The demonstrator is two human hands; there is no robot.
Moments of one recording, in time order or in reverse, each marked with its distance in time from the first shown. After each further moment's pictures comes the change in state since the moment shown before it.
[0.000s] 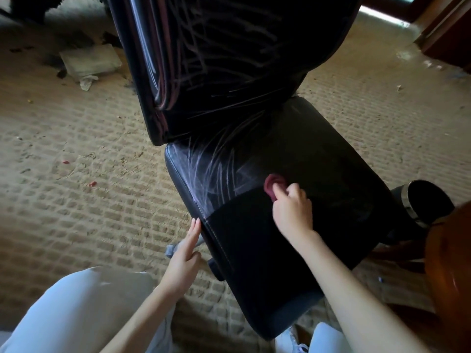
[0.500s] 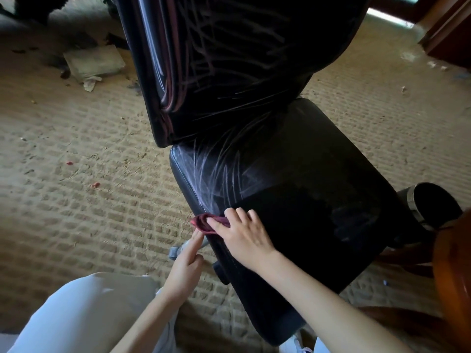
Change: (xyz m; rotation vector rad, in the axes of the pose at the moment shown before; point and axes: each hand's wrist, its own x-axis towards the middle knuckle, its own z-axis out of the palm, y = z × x) left_hand 0.001 0.000 -0.004 -0.037 0.026 0.028; right_hand -0.041 -0.078 0.030 -0.072 0.206 -0.661
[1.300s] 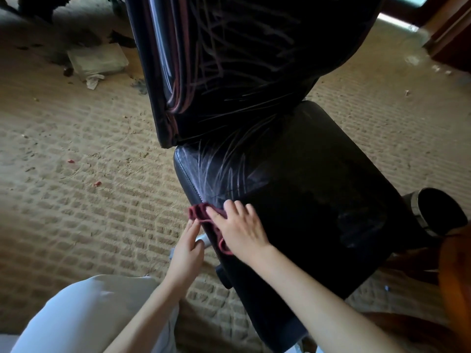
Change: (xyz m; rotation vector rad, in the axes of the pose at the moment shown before) left_hand 0.023 0.015 -0.006 0.045 0.151 -0.031; right_hand 0.031 -0.004 -0.003 0.007 -0.037 0.042
